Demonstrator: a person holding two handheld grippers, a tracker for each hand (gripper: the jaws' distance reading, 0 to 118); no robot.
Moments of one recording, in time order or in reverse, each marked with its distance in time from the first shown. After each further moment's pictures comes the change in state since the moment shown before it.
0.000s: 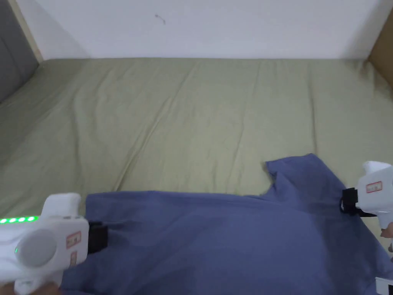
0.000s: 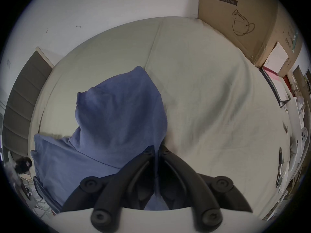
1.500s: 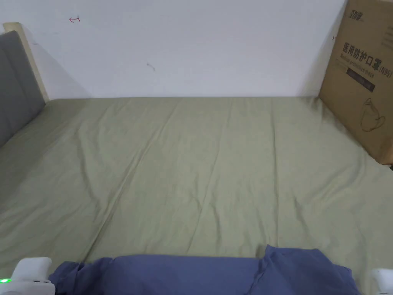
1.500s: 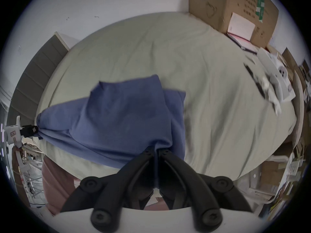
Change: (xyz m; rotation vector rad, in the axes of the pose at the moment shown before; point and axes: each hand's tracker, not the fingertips) left arm -0.052 -0.159 0.086 -0.095 0.038 -0.069; right arm 0.035 -0.273 0.155 -0.044 0.026 0.012
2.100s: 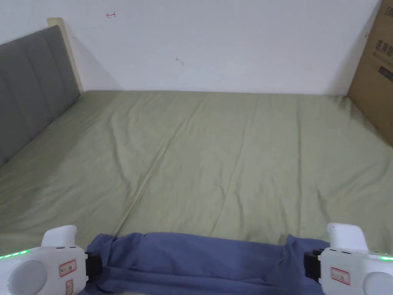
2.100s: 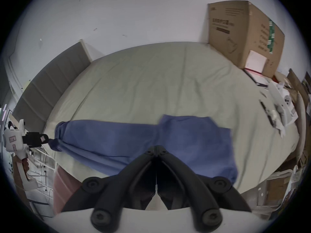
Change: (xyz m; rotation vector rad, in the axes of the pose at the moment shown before) left arm 0.001 -0.019 0.059 0.151 -0.153 0.237; right arm -0.139 0.020 0.028 0.248 0.094 0.108
